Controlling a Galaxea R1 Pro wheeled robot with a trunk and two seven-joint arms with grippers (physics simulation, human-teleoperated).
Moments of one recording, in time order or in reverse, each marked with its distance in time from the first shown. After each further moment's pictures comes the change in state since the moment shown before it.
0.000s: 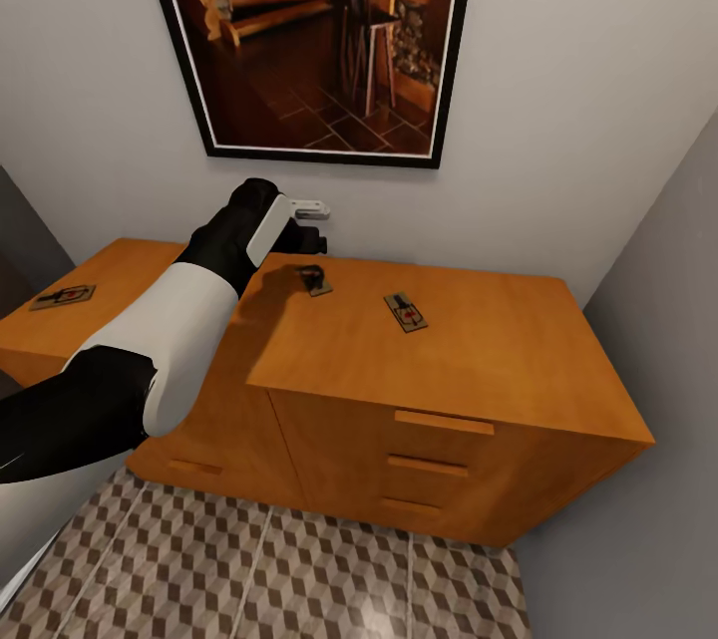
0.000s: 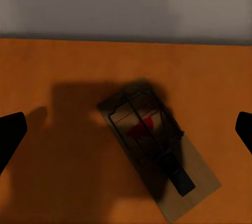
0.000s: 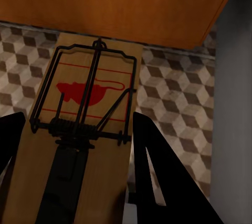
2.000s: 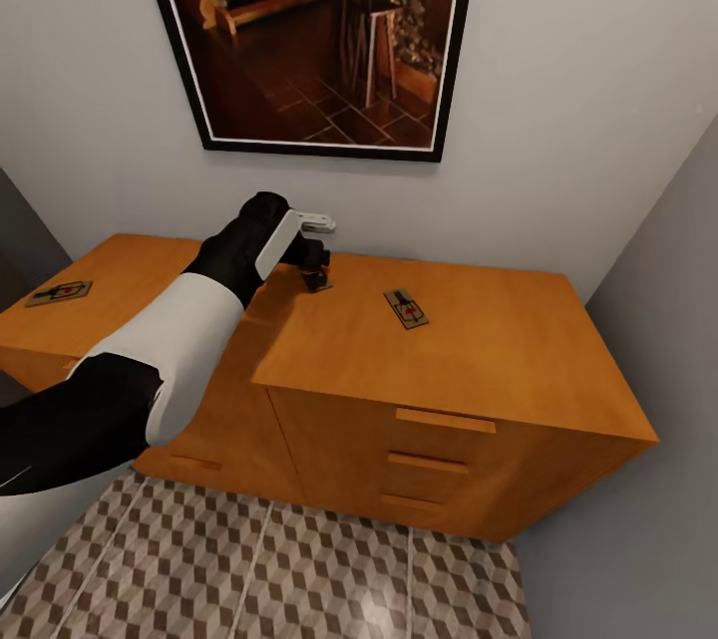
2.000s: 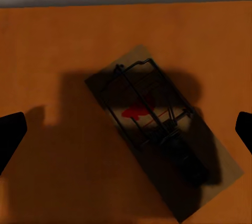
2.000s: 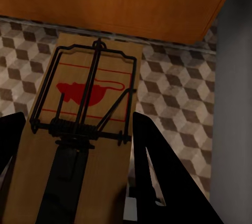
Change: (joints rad) left arm 0.029 -0.003 -0.068 0.006 0.000 0.001 -0.001; right arm 0.000 0.001 0.000 0.000 0.000 0.000 0.000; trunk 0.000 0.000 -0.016
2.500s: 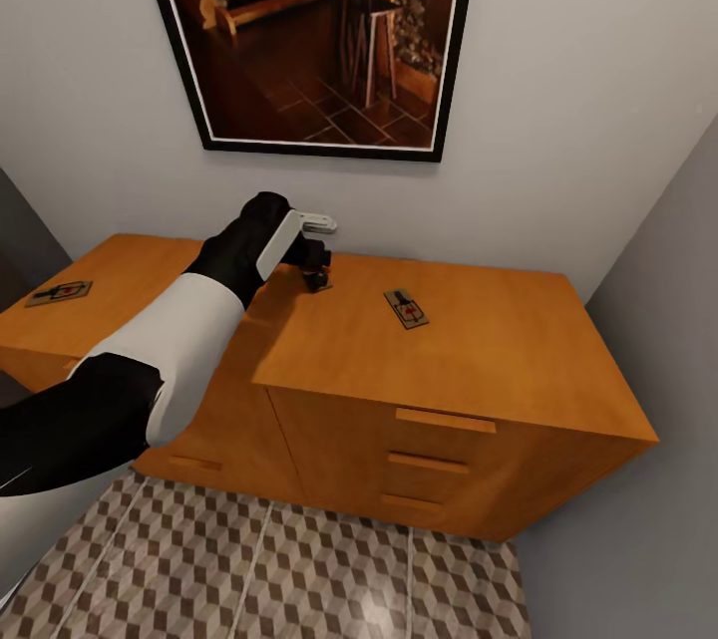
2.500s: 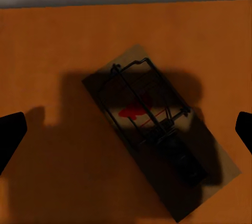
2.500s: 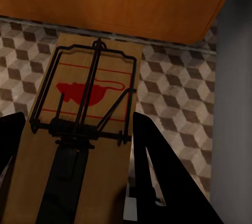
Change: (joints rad) left arm 0.000 -0.002 -0.007 0.000 0.001 0.001 -0.001; right arm 0.000 0.000 0.000 0.000 0.000 0.000 0.000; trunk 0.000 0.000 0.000
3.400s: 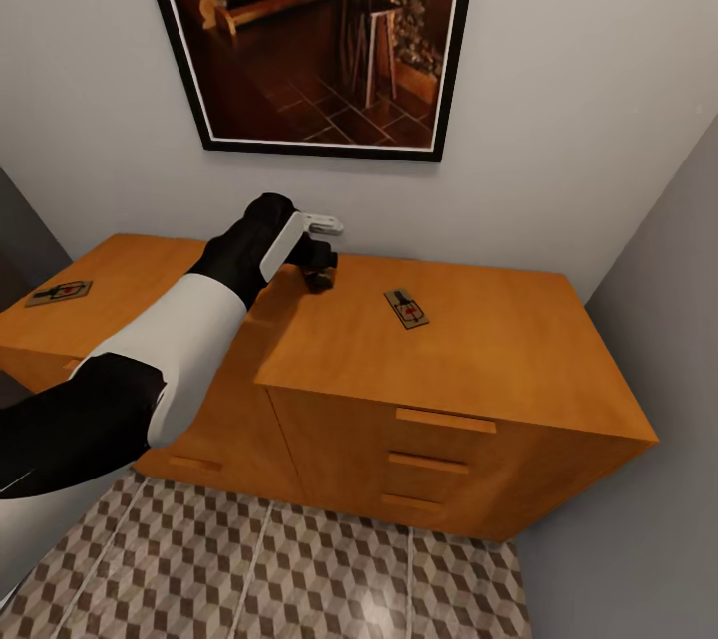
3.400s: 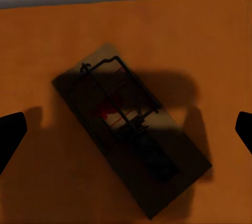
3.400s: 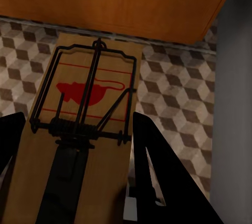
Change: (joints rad) left arm 0.001 -0.005 -0.026 0.001 0.001 0.000 -0.056; right arm 0.000 0.000 0.000 0.000 0.000 0.000 0.000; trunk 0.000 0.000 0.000
